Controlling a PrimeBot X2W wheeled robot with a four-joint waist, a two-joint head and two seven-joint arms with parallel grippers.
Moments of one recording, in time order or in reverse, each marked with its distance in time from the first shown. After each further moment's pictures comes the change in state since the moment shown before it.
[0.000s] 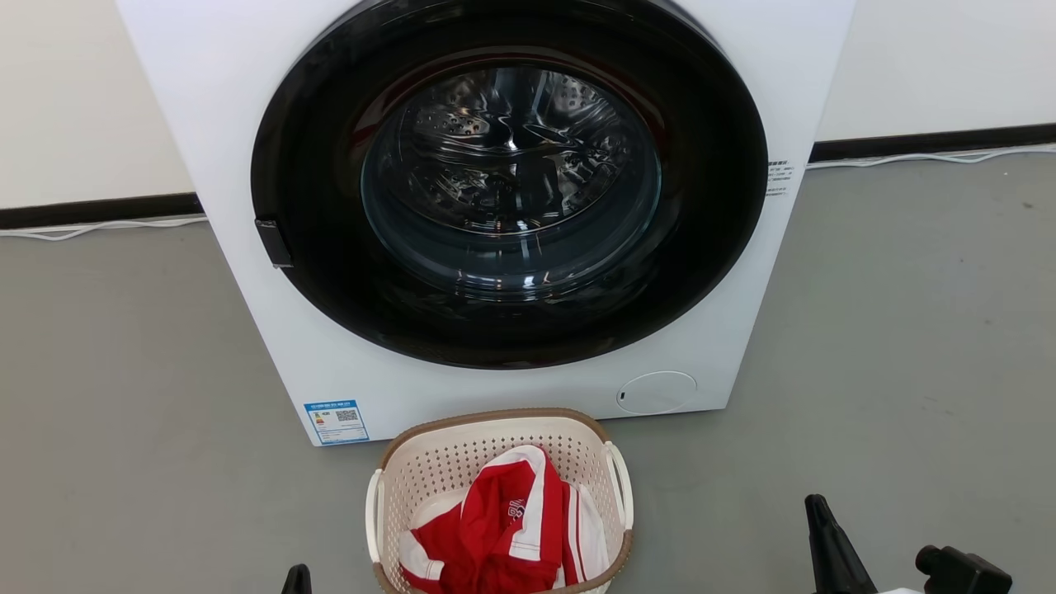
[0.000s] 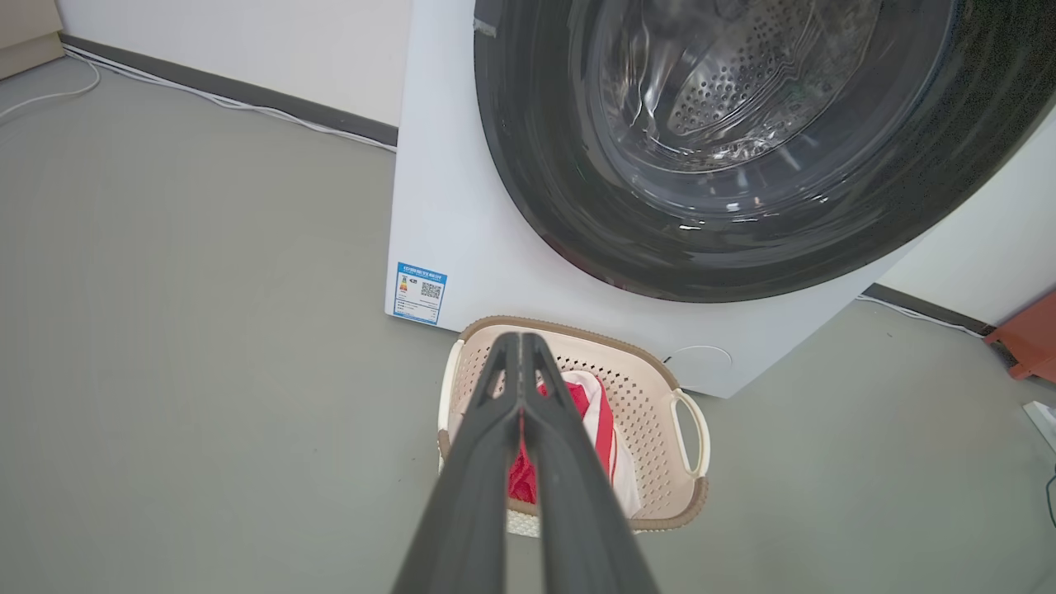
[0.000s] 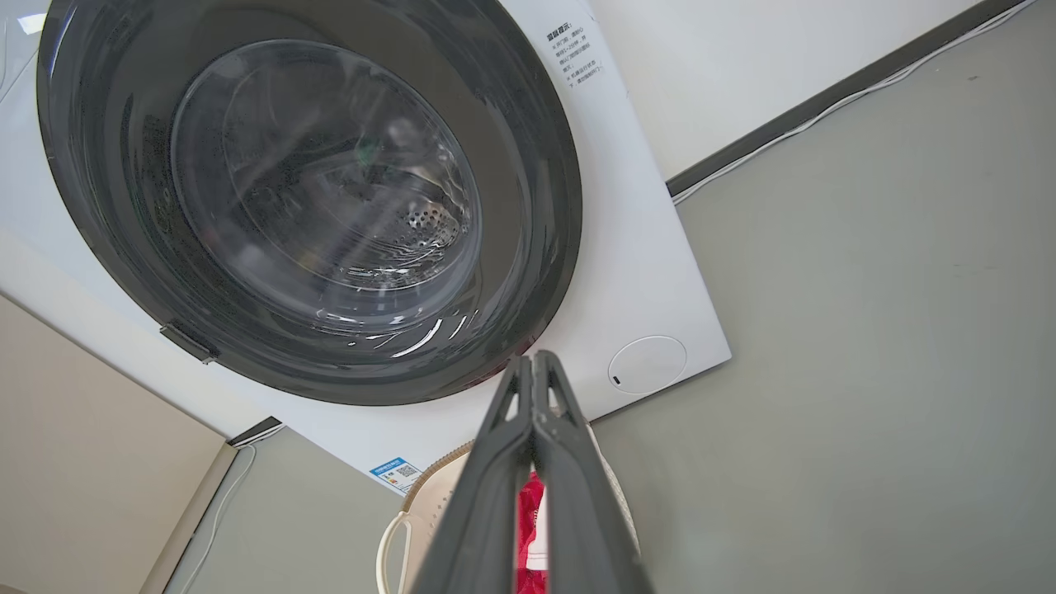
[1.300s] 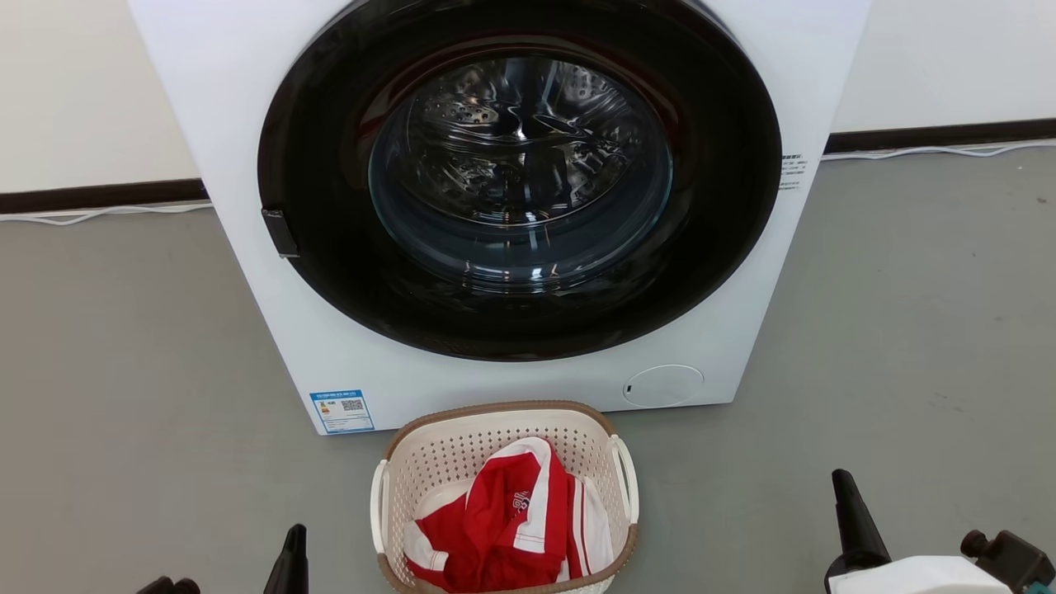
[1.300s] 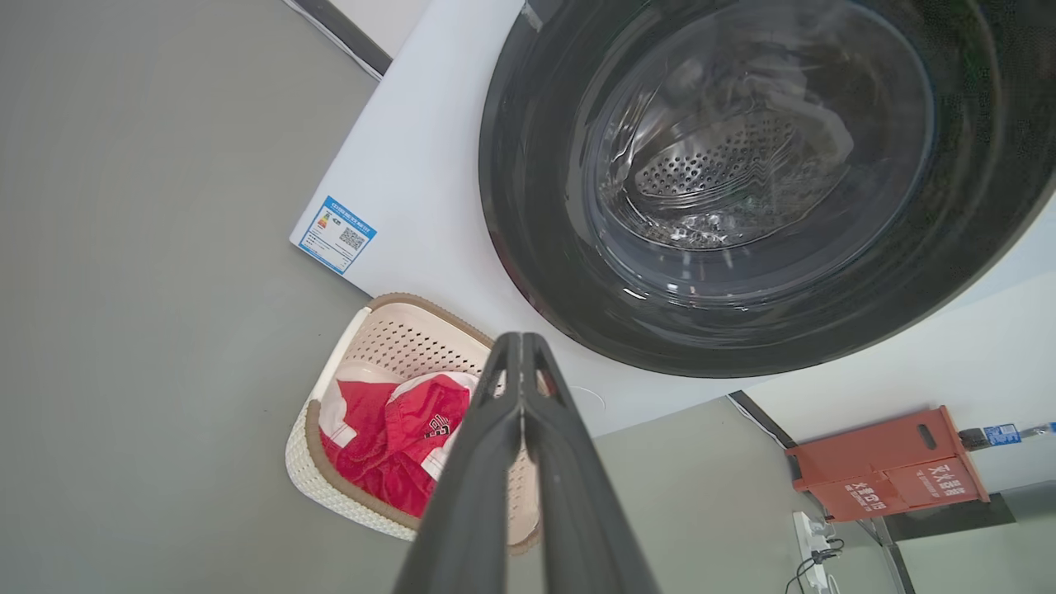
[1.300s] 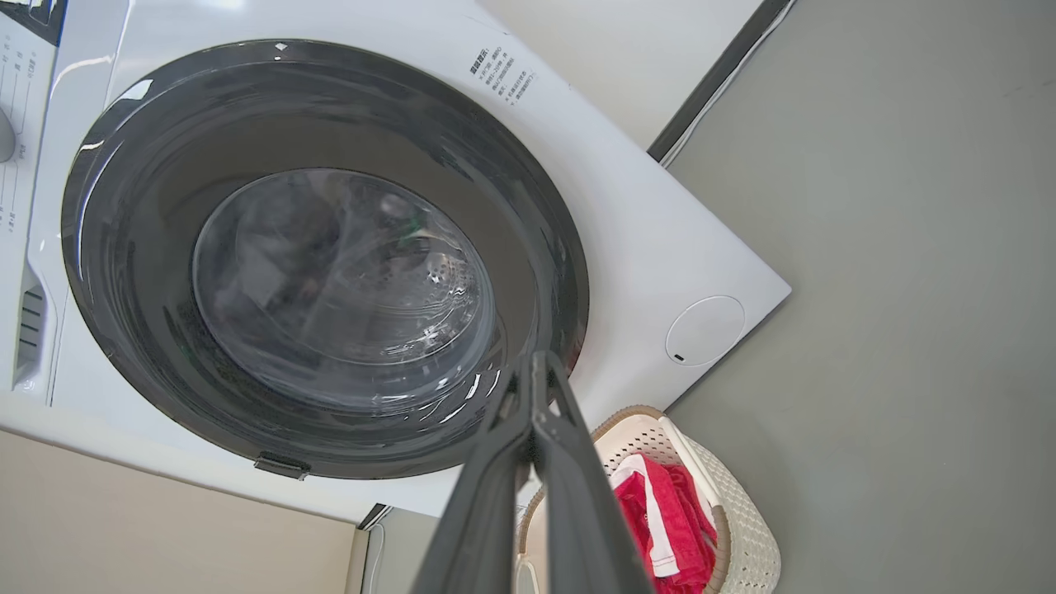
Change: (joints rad) left arm -0.109 0.002 0.047 0.044 -0.458 -0.083 0.110; right arm -0.047 -0.003 -0.055 -0.020 0.411 0.000 0.103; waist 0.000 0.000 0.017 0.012
